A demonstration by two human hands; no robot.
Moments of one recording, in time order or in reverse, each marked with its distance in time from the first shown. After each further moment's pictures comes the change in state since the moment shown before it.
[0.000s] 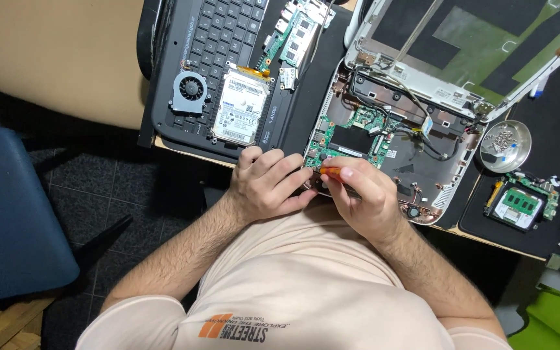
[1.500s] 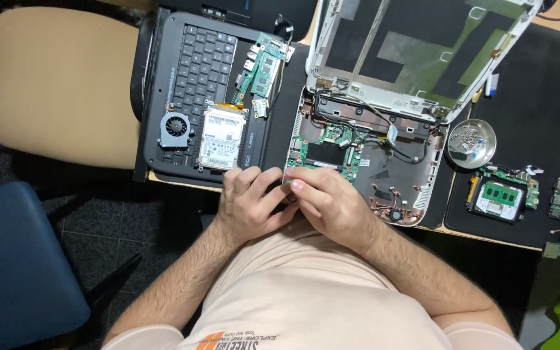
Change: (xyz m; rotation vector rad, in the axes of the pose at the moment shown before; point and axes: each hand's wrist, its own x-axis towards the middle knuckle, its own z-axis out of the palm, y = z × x) left_hand 0.007 0.005 -0.010 0.044 -0.111 -0.032; right_hand 0.018 -0.012 0.004 0.045 0.044 -0.091
